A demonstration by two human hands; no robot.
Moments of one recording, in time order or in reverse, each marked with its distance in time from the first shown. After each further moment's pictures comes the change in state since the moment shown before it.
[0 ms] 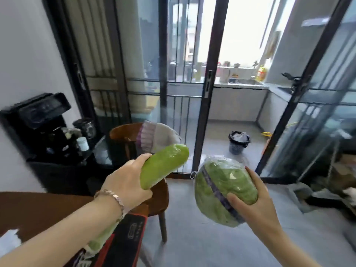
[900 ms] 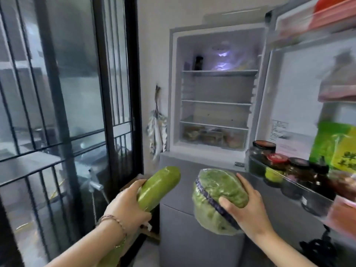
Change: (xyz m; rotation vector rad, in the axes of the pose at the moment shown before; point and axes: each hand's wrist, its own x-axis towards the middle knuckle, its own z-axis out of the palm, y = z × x) left_hand 0.286 0.829 0.427 -0.340 -0.477 0.972; right_hand 0.198 0.191 -0.727 -0.409 1.116 0.205
